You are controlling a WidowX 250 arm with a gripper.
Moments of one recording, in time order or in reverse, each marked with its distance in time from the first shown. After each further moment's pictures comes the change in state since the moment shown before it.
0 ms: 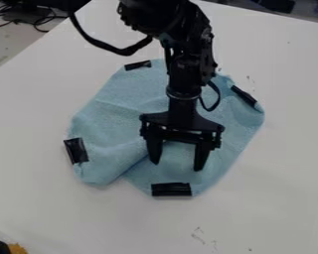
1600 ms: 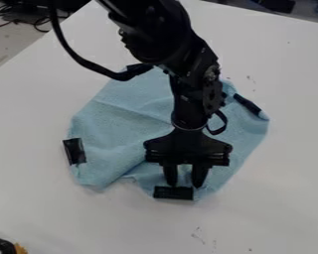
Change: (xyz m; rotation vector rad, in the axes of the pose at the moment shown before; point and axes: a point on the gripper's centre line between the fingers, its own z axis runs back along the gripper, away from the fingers) arm -0.021 -0.015 -0.015 -0.026 -0.137 0.145
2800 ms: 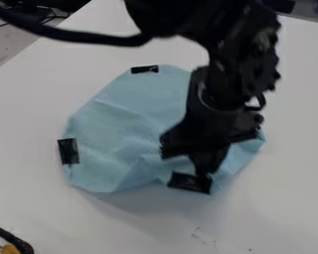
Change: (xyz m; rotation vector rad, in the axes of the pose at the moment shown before) arm -0.043 -0.033 0.072 -0.004 -0.142 0.381
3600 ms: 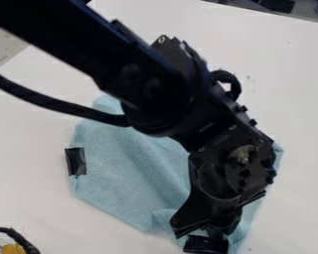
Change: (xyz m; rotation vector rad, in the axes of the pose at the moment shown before) arm -0.045 0.007 -0.039 -0.117 0.068 0.117
